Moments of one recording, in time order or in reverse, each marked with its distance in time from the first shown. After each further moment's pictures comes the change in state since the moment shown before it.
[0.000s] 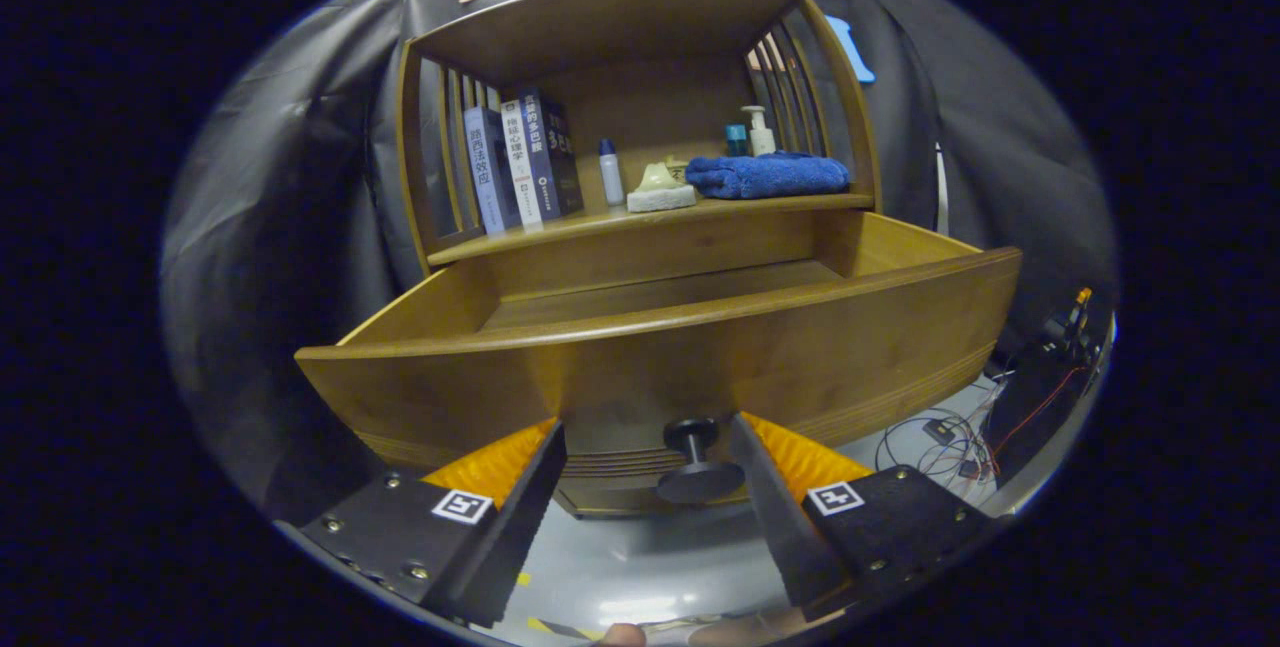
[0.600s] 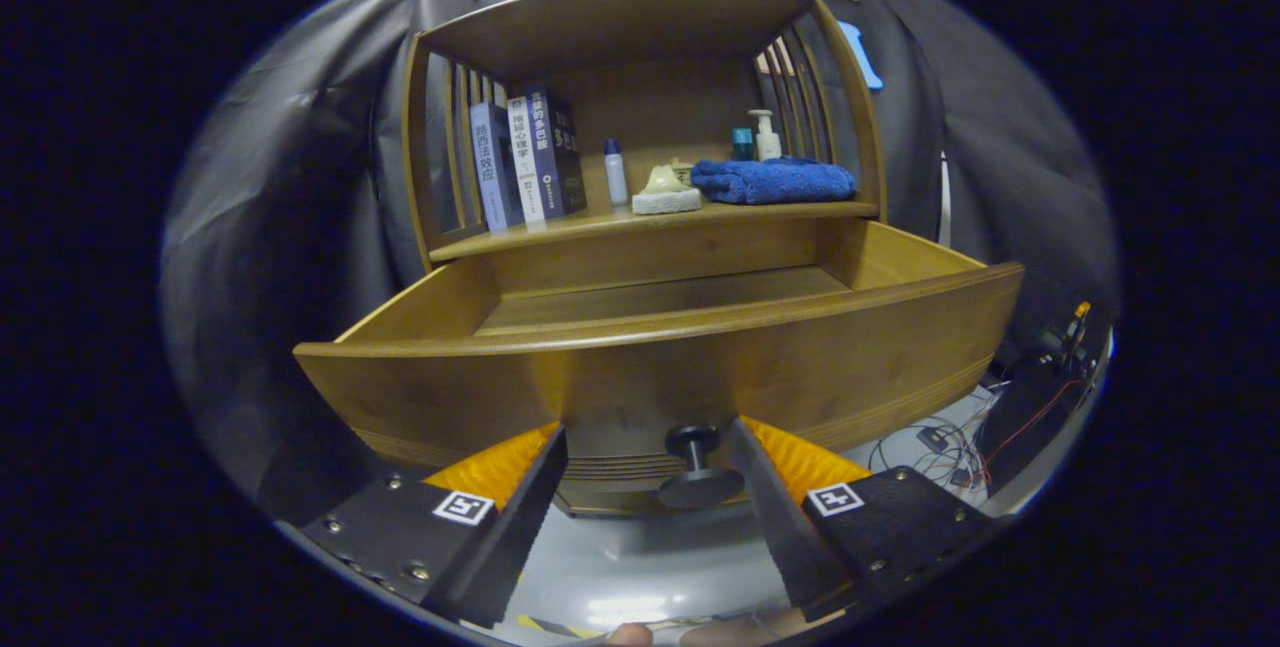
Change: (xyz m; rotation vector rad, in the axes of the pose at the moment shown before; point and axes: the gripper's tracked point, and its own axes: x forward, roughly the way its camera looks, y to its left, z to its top) arm -0.001 0.000 0.003 -0.036 0.013 -0.015
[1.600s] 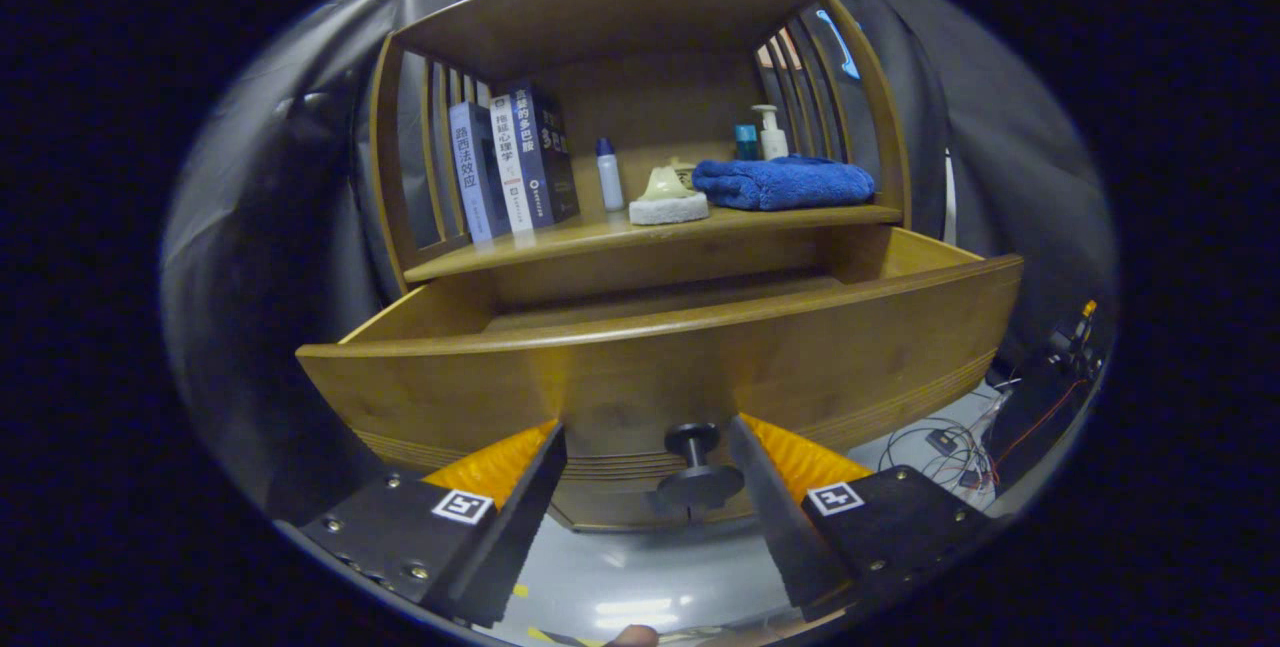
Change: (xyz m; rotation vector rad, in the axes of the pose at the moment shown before) arm 0.050 0.008 0.032 0.047 -0.034 -0.013
